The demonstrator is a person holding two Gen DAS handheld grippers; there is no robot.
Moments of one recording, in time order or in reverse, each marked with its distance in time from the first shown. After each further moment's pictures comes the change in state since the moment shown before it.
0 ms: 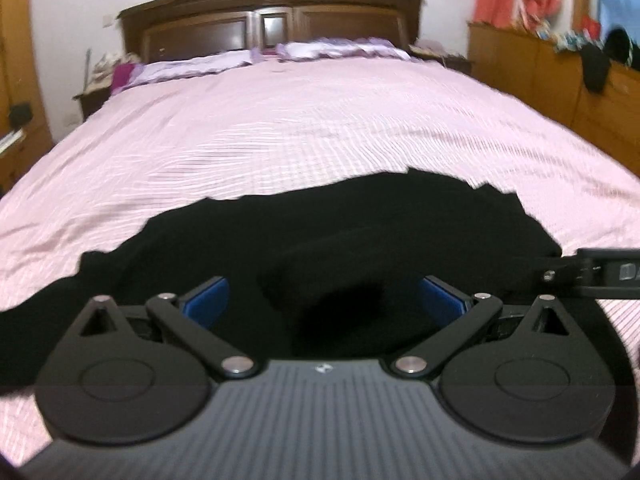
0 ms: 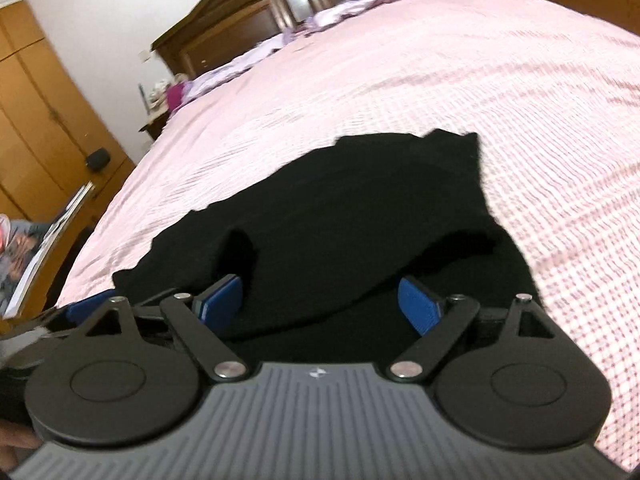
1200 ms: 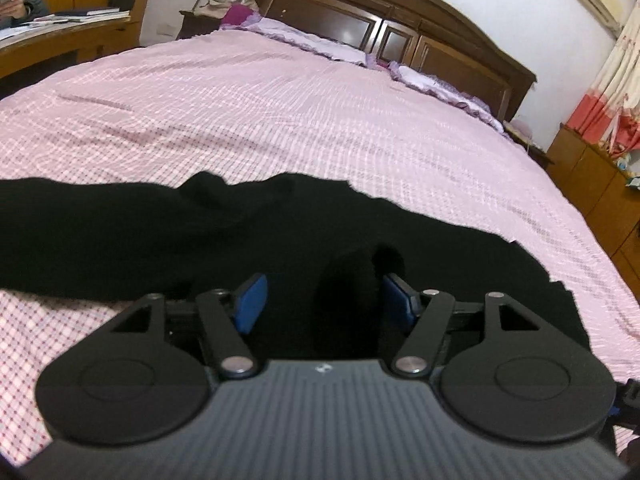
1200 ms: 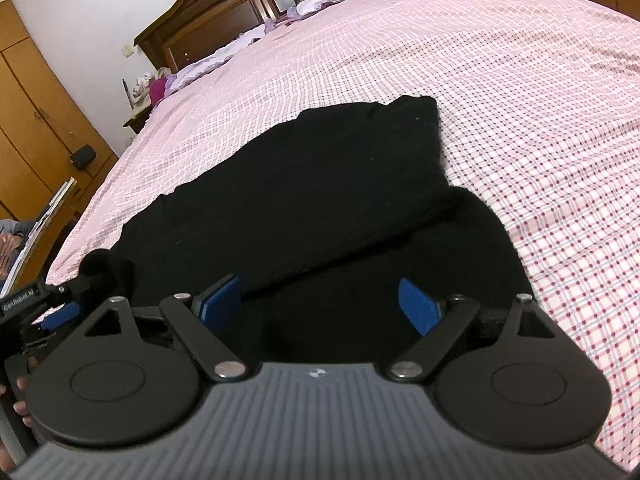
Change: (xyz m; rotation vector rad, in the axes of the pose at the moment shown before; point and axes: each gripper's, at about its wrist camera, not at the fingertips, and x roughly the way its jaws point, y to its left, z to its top) left arm -0.013 0.128 -0.029 -0.485 -0.056 0.058; right arm 0.031 -0.013 -0.021 0.007 0.016 -0.033
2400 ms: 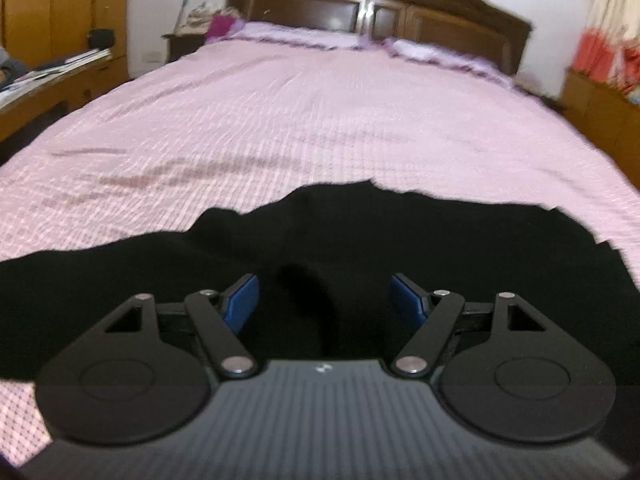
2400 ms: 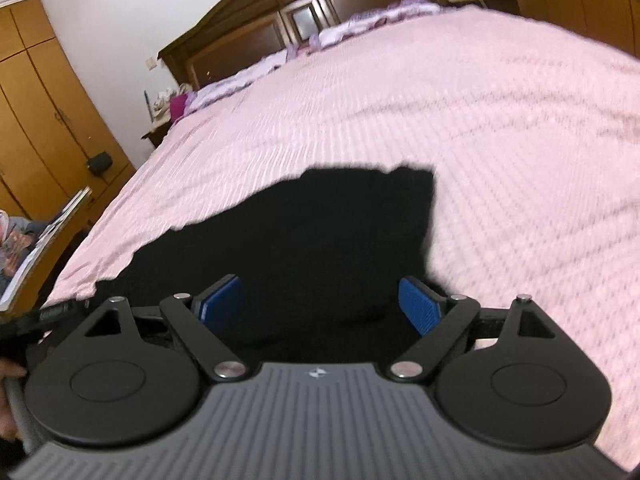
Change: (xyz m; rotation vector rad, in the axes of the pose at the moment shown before) left arm 0.029 0.002 0.017 0.198 0.047 0.141; right arm -0.016 -0.016 0.044 -0.079 -0.093 0.032
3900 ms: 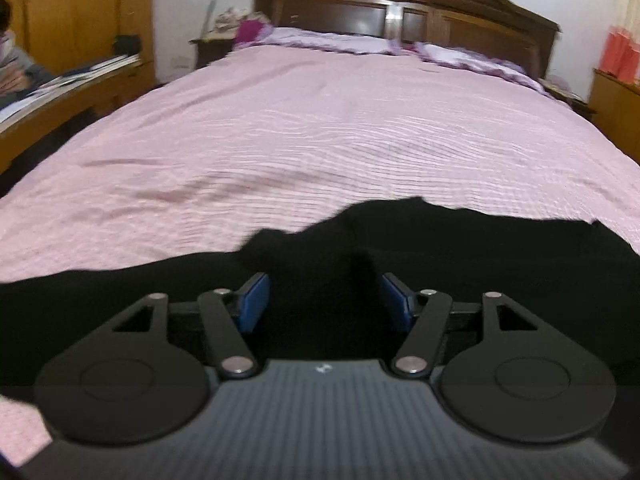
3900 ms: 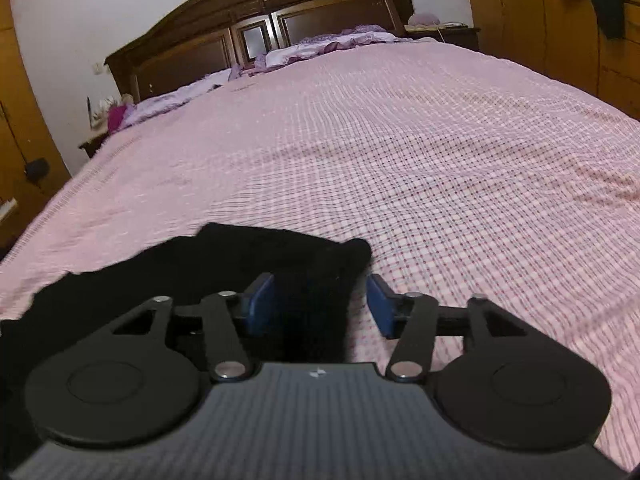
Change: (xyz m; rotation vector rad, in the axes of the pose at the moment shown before) left arm 0.002 0.026 0.017 -0.024 -0.016 0.076; right arm 0.060 -0.030 0.039 -0.034 -0.065 -0.189
